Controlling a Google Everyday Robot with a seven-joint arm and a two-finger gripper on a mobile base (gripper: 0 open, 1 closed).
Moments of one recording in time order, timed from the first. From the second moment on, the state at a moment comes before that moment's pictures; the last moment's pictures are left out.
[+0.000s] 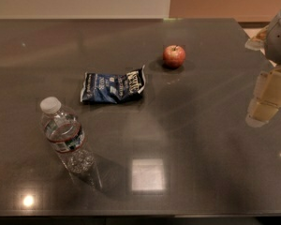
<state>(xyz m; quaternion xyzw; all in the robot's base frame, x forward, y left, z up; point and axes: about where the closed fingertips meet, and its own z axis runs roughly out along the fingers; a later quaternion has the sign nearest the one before) 0.438 -0.217 0.976 -0.60 0.78 -0.03 0.16</state>
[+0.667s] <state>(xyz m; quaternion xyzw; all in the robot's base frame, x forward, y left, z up) 0.440 -0.212 0.979 -0.61 0.78 -0.02 0.17</state>
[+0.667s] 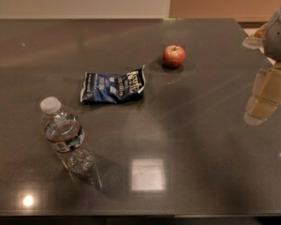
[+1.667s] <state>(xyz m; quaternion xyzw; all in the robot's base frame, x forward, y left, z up) 0.442 -0.107 0.977 -0.67 0.70 0.12 0.24</state>
